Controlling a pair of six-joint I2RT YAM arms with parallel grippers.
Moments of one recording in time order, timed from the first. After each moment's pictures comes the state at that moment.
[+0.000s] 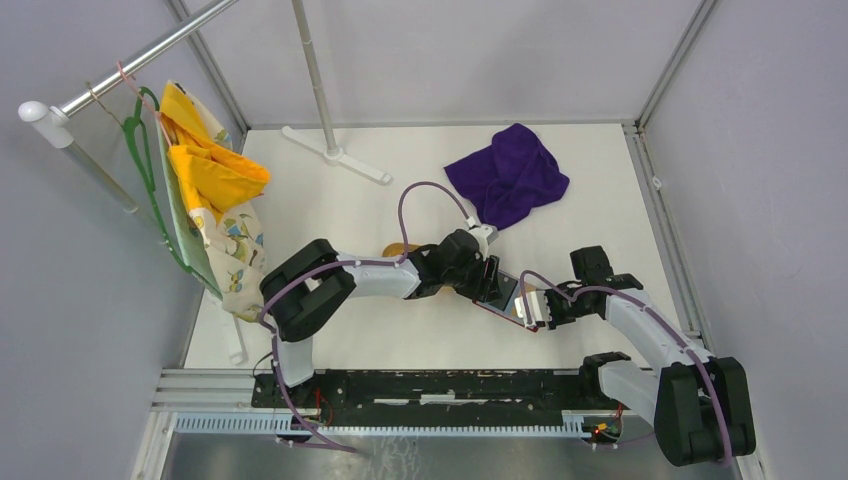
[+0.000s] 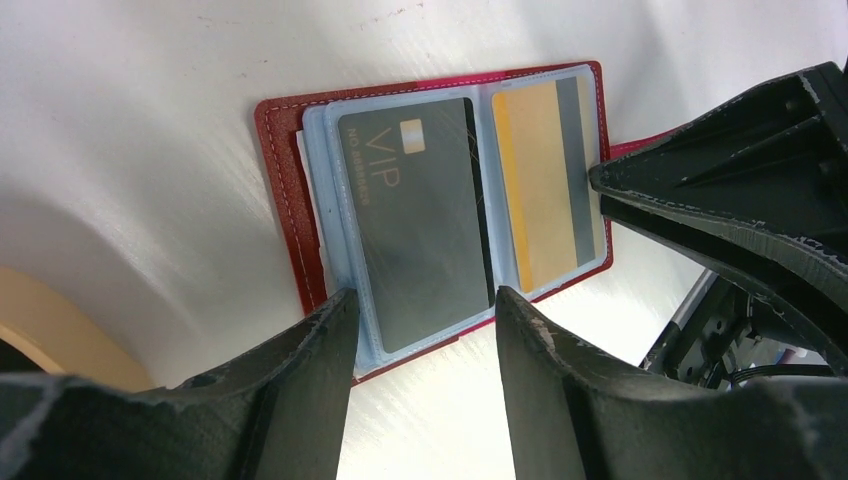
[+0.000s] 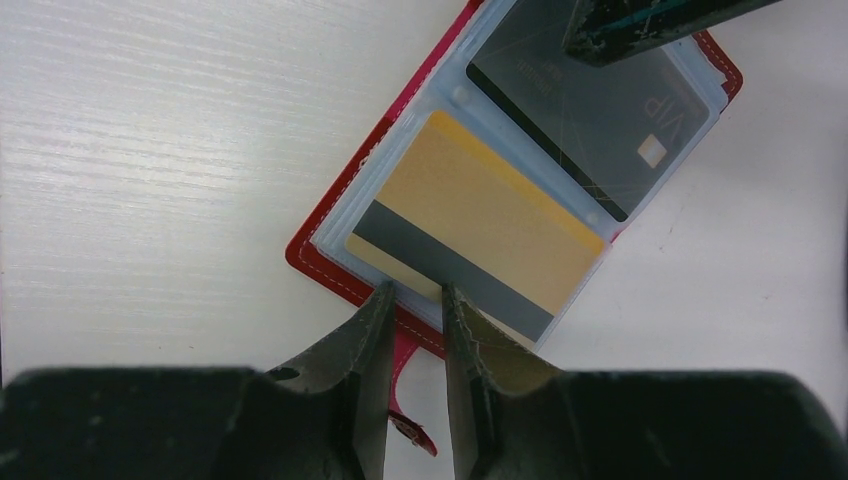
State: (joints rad) left arm -0.98 1.87 1.02 0.15 0.18 -0.56; right arm 0.15 1.05 0.44 -0.70 -0.61 -1.62
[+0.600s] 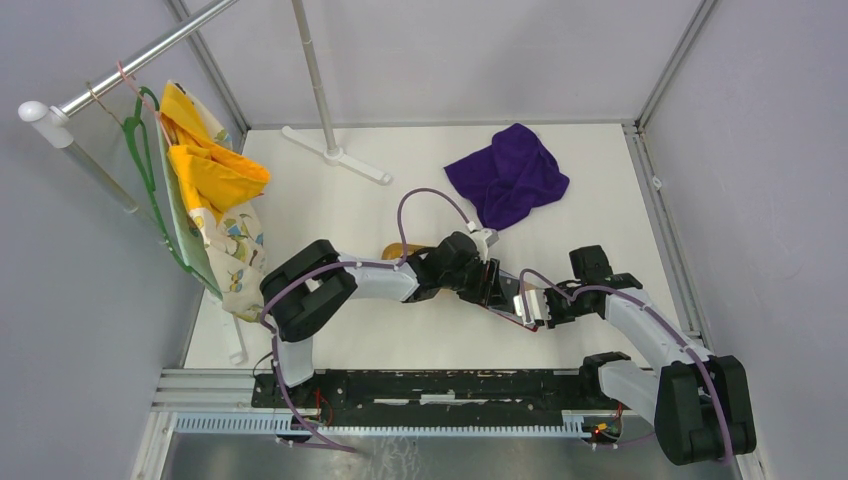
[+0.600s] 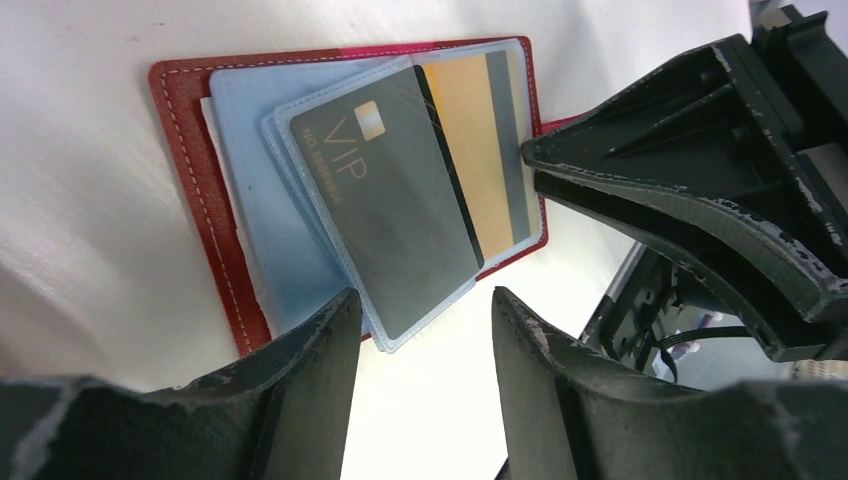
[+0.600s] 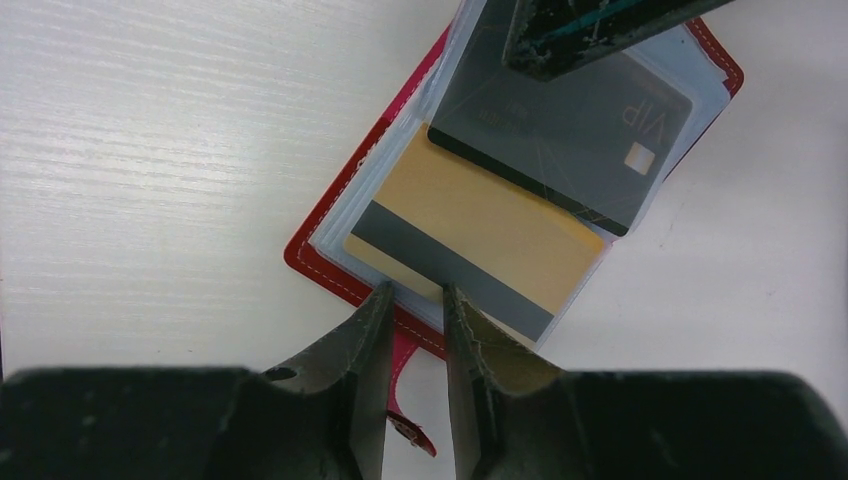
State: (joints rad) left arm -0.98 1.87 0.99 0.22 0.28 -0.64; right arm 0.16 1.06 0.44 -0.68 -0.60 -1.59
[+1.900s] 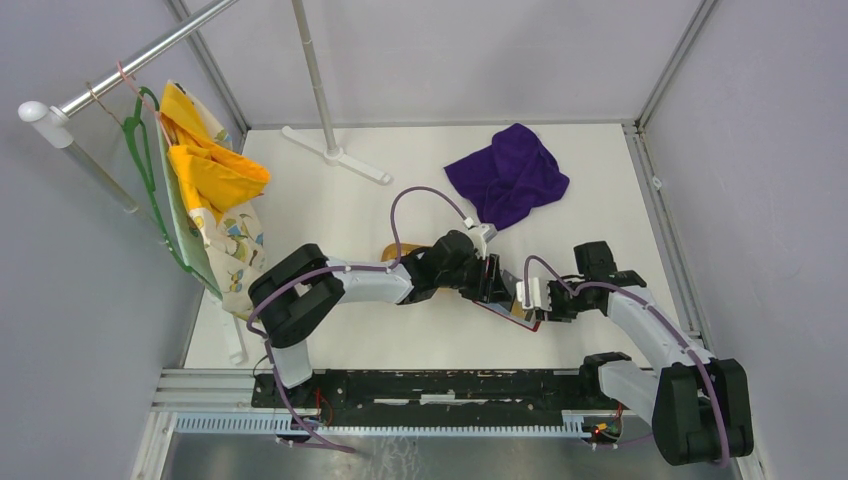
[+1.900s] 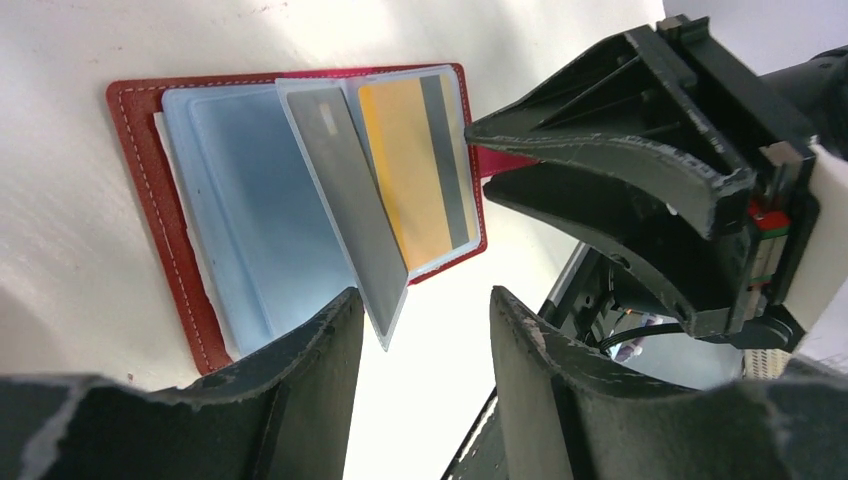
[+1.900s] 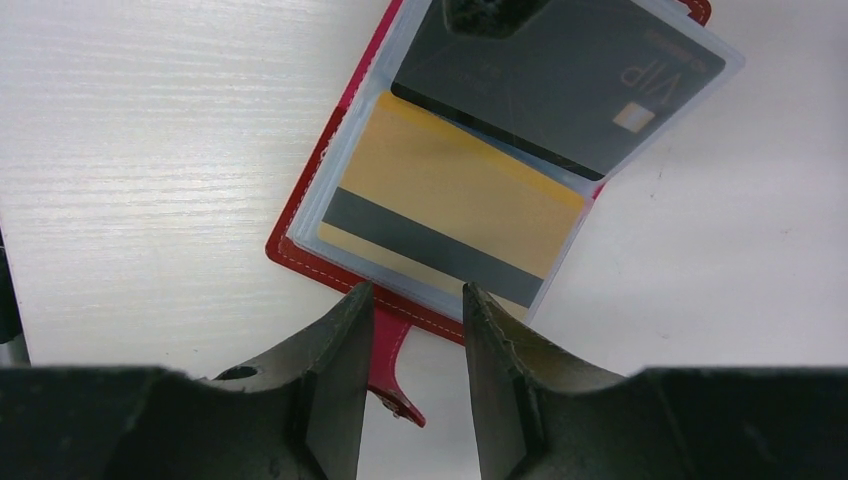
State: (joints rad) left arm -1.00 1.81 0.96 0.29 0.29 -0.72; right arm 0.12 1.05 0.47 -0.69 -0.61 -1.46
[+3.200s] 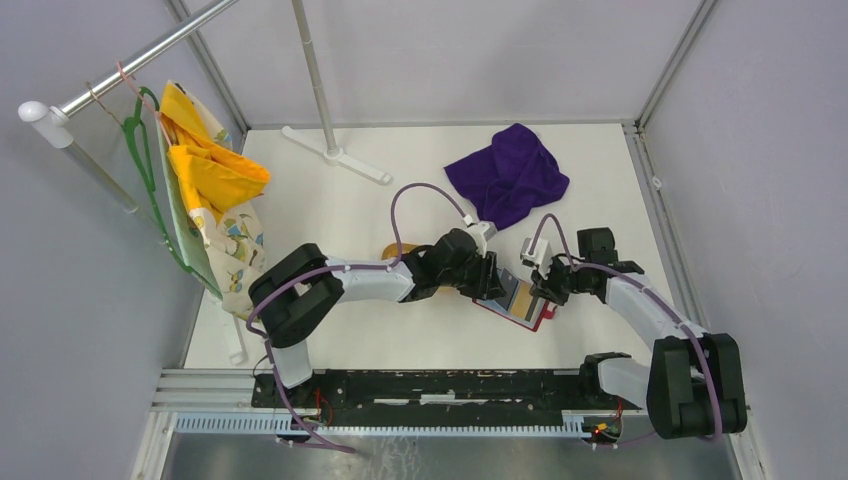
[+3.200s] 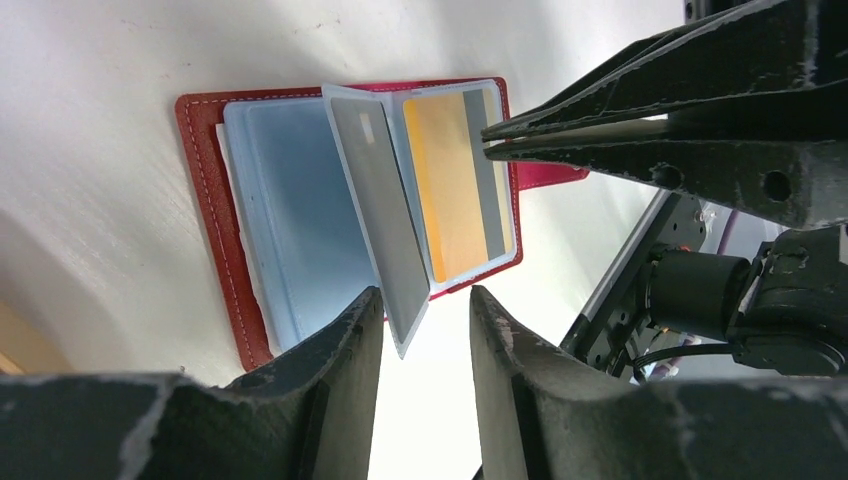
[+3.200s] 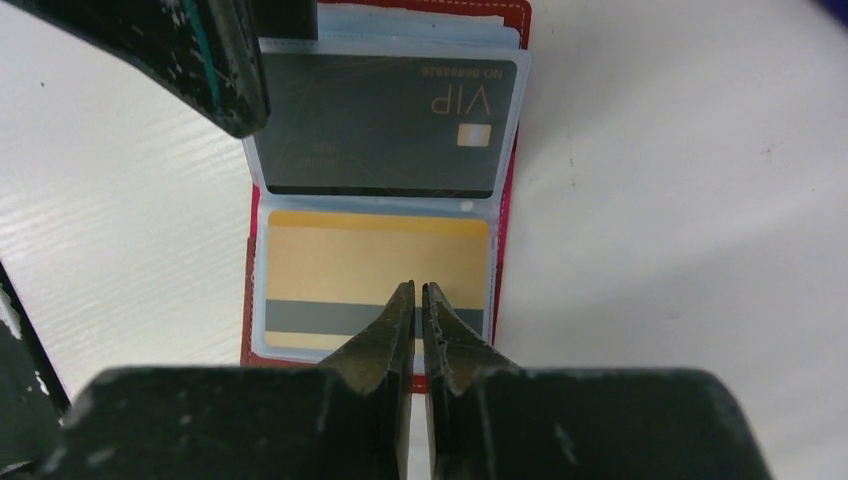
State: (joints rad) left arm -1.00 1.81 0.98 0.21 0.22 -0.68; right arm 0.08 1.15 0.52 -0.48 -0.71 -0.95
